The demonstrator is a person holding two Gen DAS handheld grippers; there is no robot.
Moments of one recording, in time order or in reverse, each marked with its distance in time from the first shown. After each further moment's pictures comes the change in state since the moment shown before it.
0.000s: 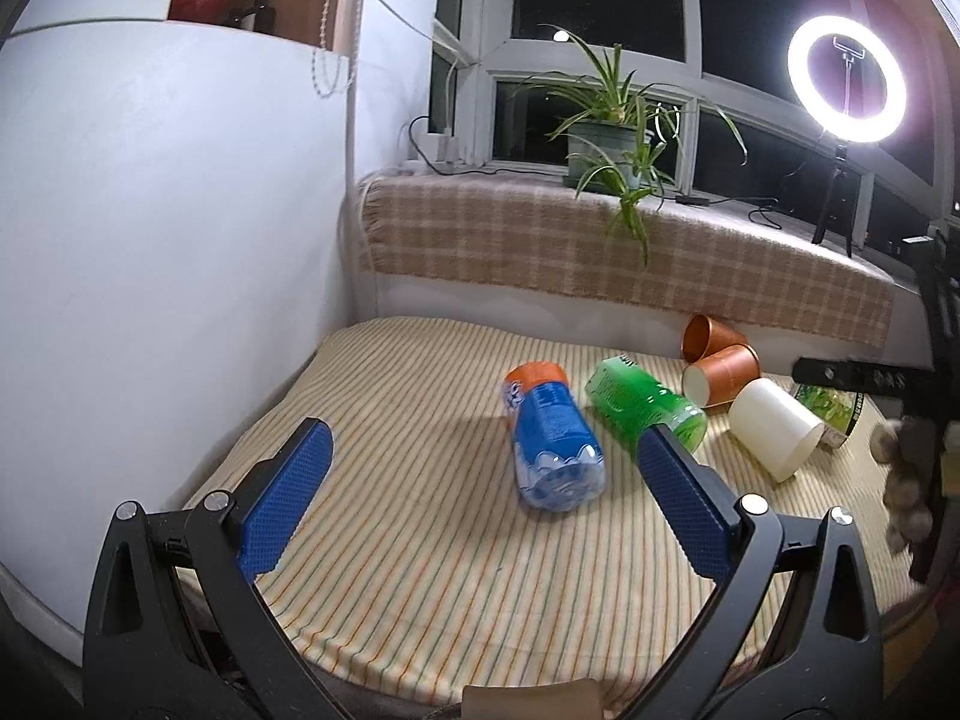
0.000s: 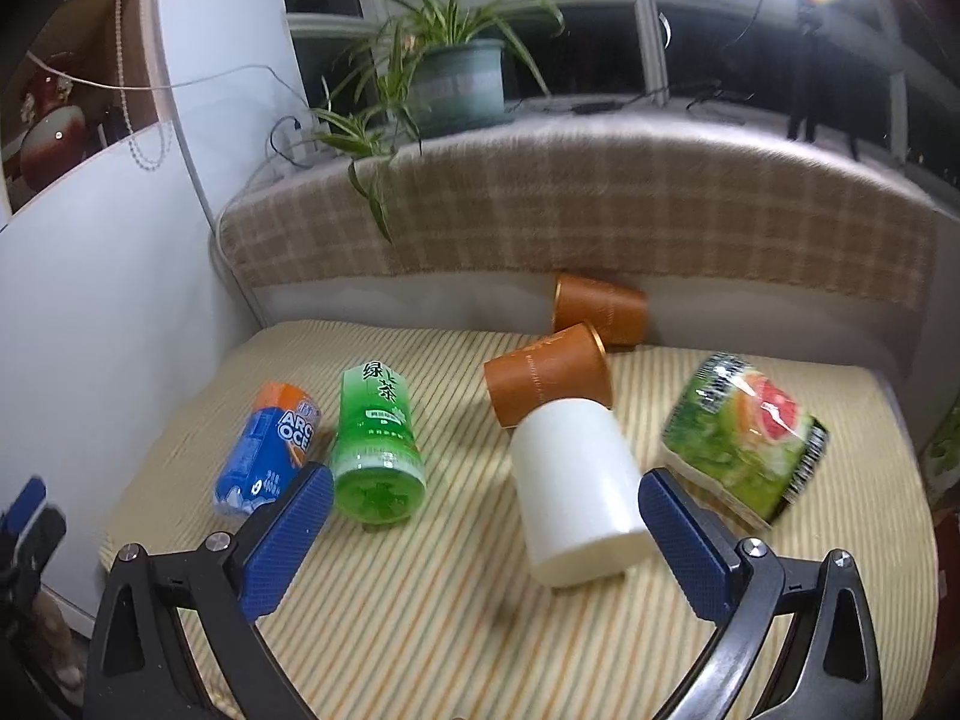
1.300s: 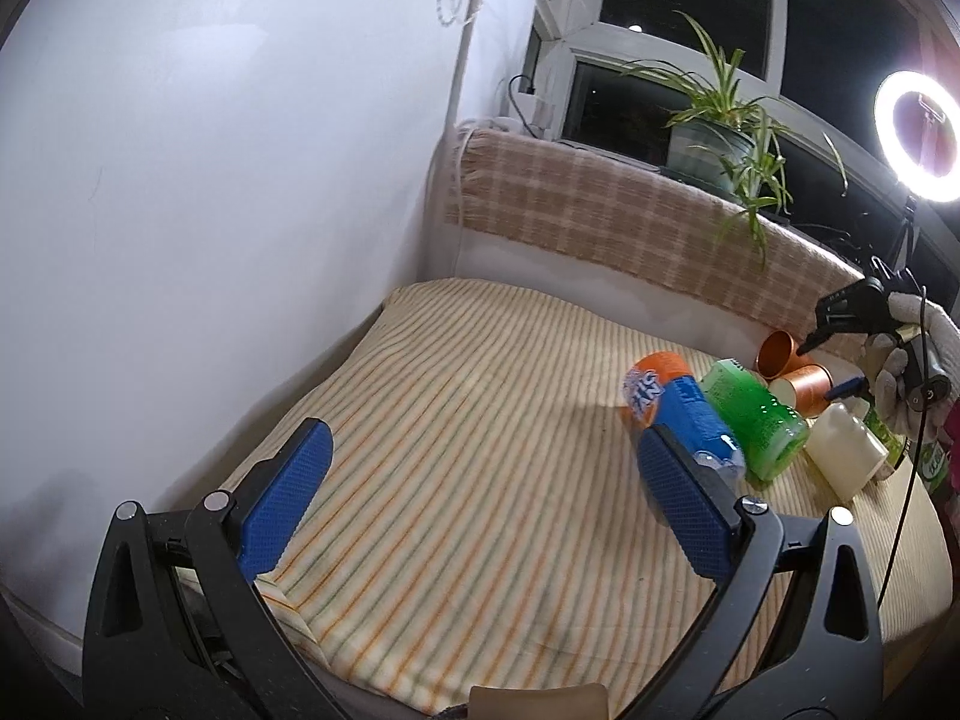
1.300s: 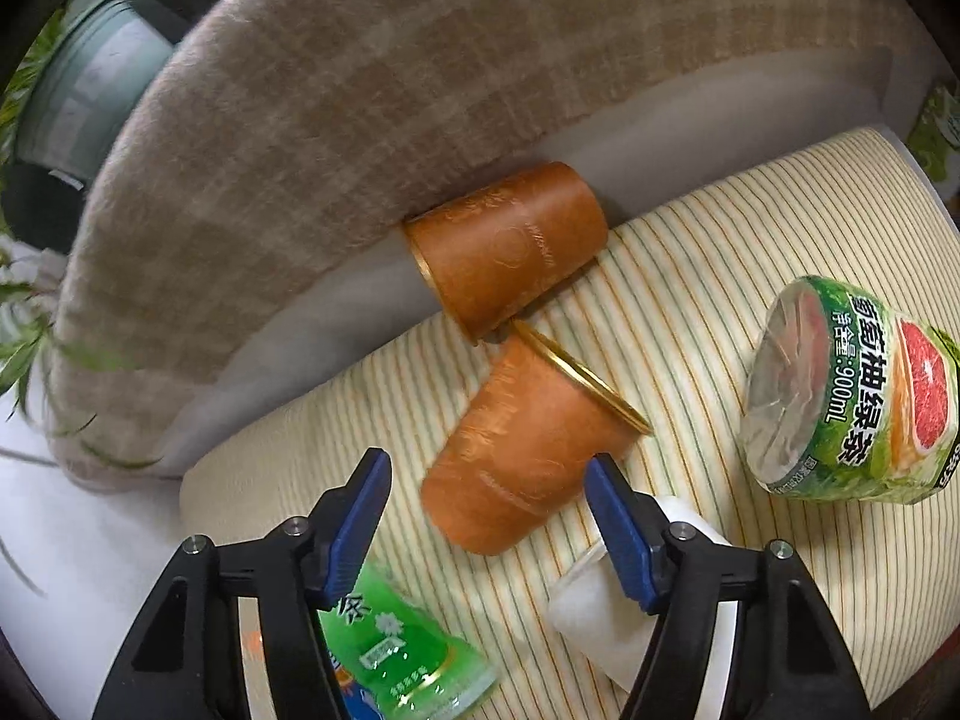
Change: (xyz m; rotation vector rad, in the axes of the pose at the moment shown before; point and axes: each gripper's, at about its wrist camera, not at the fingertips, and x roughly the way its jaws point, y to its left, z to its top) left arm 0.050 0.106 -0.017 -0.158 0.064 0.025; right arm 0.150 -0.060 0.086 0.691 0.414 -0.168
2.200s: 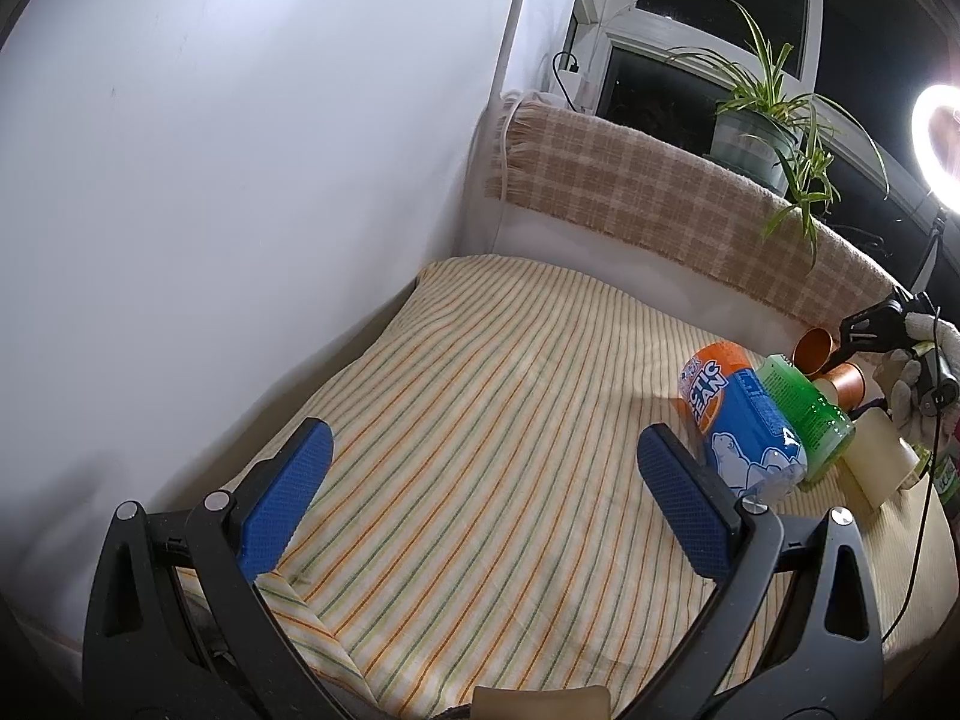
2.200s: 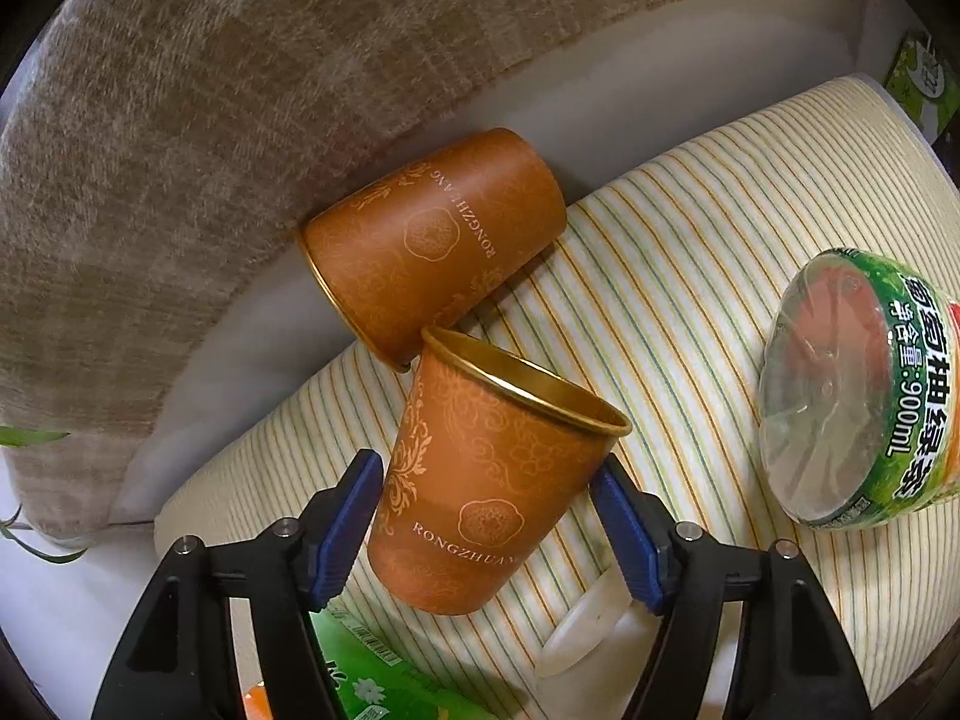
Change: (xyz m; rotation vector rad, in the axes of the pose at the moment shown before) left arm 0.027 0.030 -0.007 -0.042 0.038 0.033; right arm 0.052 -0.007 0.022 0.106 0.039 -0.057
